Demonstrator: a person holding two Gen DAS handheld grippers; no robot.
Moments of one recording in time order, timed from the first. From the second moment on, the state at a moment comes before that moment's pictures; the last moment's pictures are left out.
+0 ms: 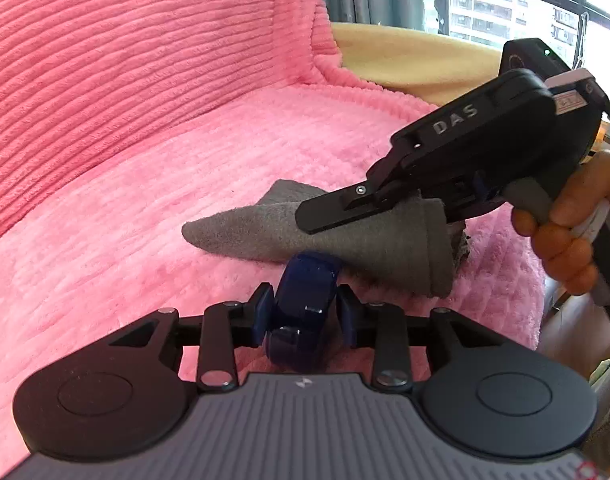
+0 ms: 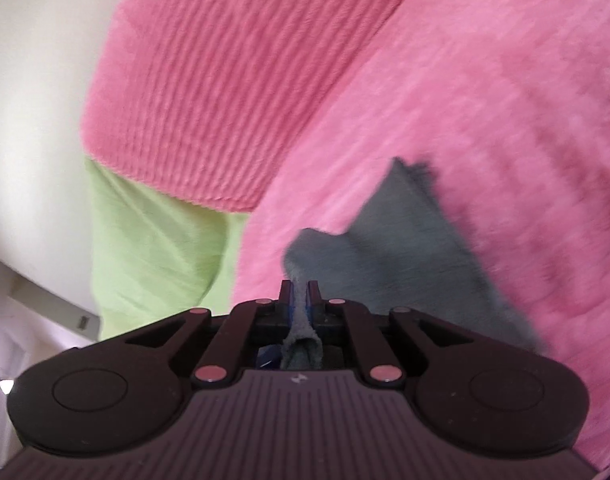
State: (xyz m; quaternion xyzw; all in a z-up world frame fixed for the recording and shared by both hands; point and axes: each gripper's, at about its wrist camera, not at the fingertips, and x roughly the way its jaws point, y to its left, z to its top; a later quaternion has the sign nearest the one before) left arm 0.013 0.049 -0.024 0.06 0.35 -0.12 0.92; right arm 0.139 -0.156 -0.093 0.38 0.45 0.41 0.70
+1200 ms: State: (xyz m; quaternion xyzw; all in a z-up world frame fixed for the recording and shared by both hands) left arm 0.022 0.053 -0.021 0.05 0.34 -0.12 0.93; right arm 0.119 -0.152 -0.099 0.37 0.44 0.36 0.73
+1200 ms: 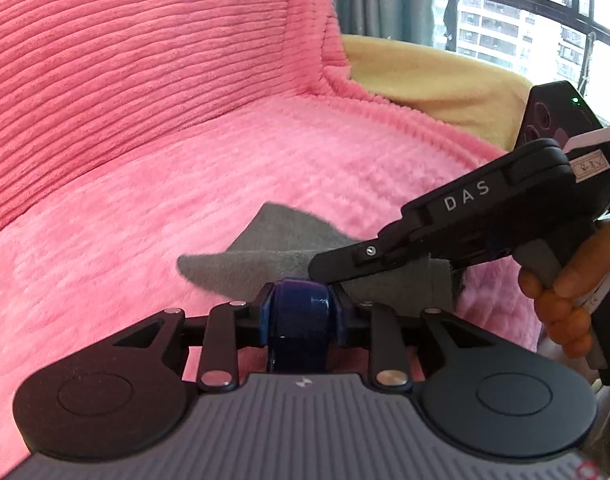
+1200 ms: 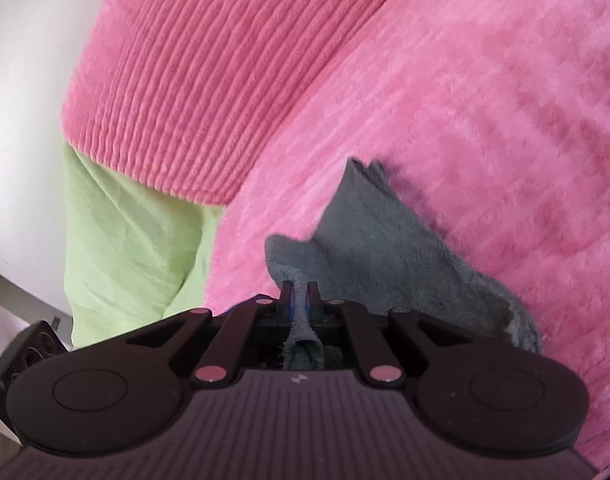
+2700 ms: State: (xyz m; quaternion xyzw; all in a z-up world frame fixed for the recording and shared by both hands) left arm 0.008 0.049 -0.030 0.10 0.36 -0.10 0.92; right arm 0.120 -0.134 -0.072 0.27 0.42 0.43 0.75
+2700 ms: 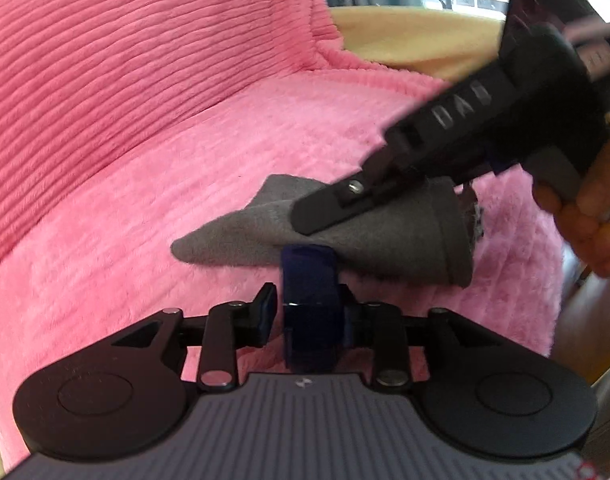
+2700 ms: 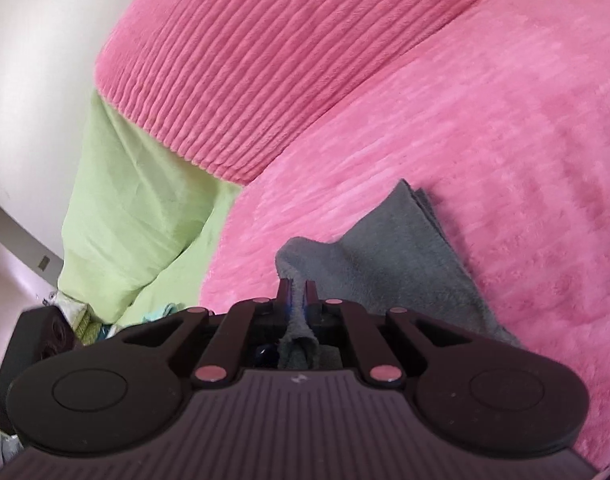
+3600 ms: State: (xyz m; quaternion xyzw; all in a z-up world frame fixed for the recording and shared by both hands) left arm -0.017 0.048 -0.028 0.11 0.34 -0.08 0.93; right arm 0.122 -0.131 -0.084 0.31 0.44 0.44 0.72
